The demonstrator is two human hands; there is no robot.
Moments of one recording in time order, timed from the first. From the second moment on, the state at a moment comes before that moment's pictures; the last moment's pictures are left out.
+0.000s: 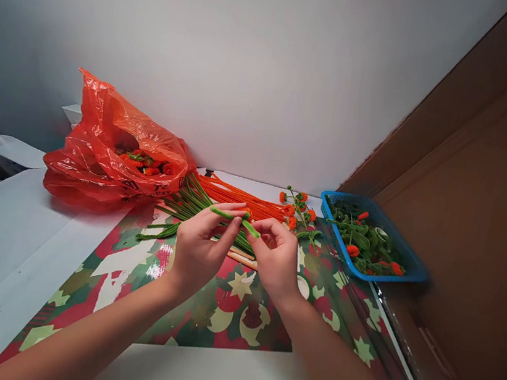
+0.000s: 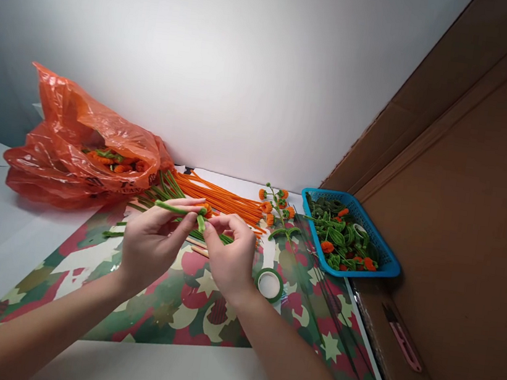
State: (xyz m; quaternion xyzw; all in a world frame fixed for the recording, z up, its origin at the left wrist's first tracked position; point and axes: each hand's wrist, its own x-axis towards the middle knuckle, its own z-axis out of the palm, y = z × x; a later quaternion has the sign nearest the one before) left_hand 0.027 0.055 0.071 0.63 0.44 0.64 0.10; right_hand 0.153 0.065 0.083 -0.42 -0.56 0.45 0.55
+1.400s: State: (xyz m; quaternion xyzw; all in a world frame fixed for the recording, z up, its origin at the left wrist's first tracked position) left_hand 0.015 0.065 0.069 0.65 0.42 0.63 0.08; right_hand 0.164 0.095 0.082 -0.36 -0.37 0.77 0.39
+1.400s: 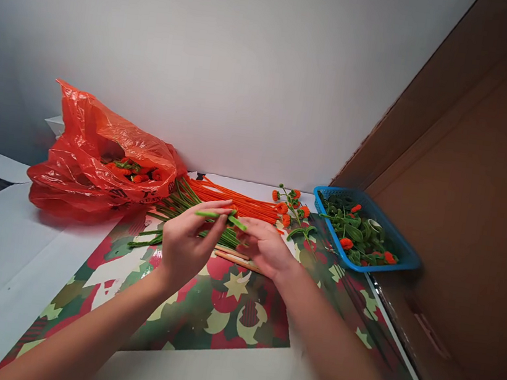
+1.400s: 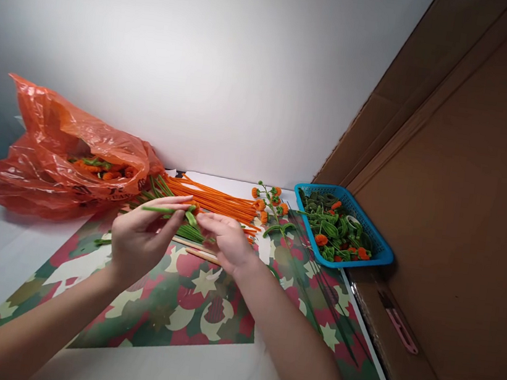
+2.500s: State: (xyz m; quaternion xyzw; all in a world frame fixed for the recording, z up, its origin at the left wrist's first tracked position) left_hand 0.030 0.054 0.084 0.54 0.43 0.59 0.43; right_hand 0.161 0.072 0.082 -0.39 -0.74 0.19 0.52
